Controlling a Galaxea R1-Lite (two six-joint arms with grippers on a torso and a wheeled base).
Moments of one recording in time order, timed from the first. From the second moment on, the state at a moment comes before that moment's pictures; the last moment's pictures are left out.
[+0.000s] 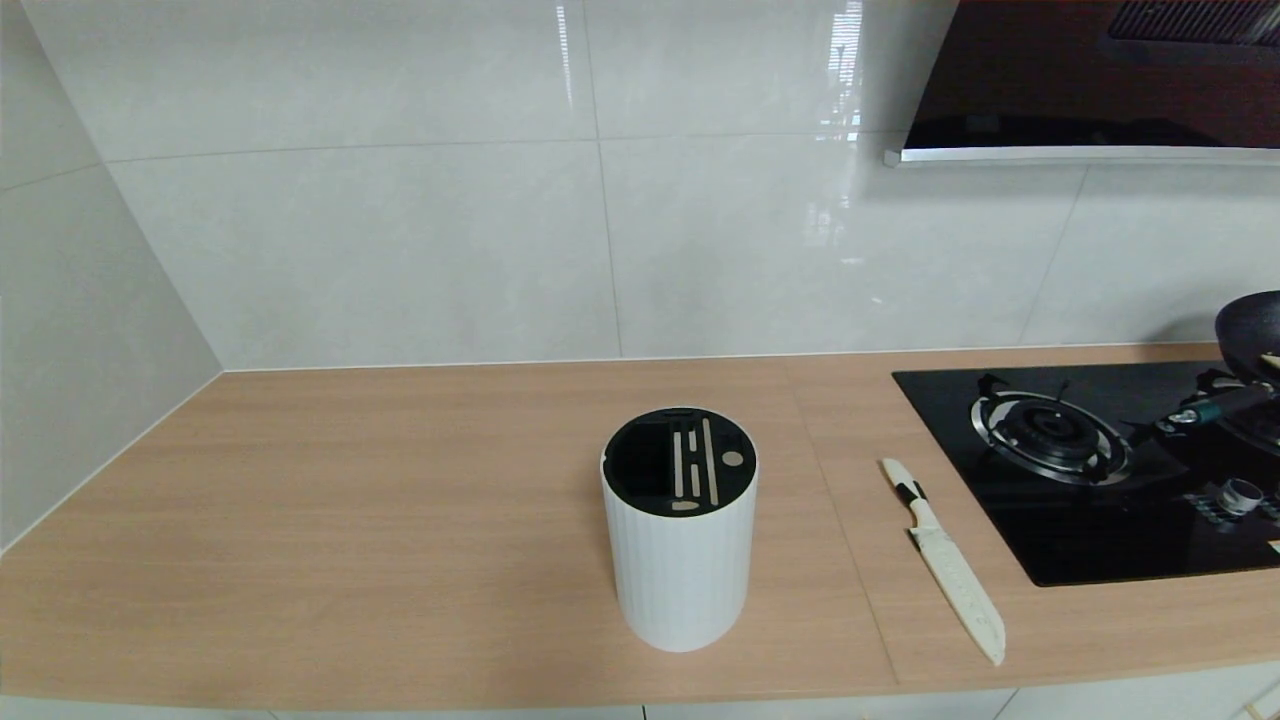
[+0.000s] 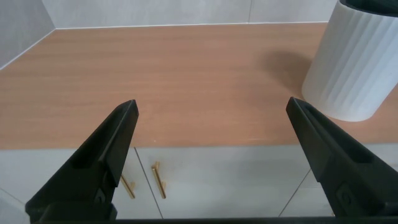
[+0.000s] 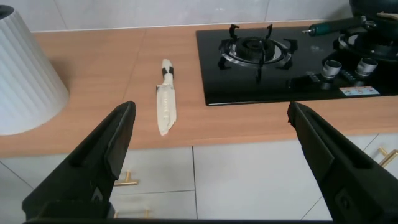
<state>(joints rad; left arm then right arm) 0.00 0.00 0.00 0.00 0.01 0.01 0.00 0.01 0.00 0.00 -0.04 -0.02</state>
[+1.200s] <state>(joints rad) 0.00 0.00 0.00 0.00 0.01 0.01 0.12 1.53 -0.55 -0.53 0.05 0.05</state>
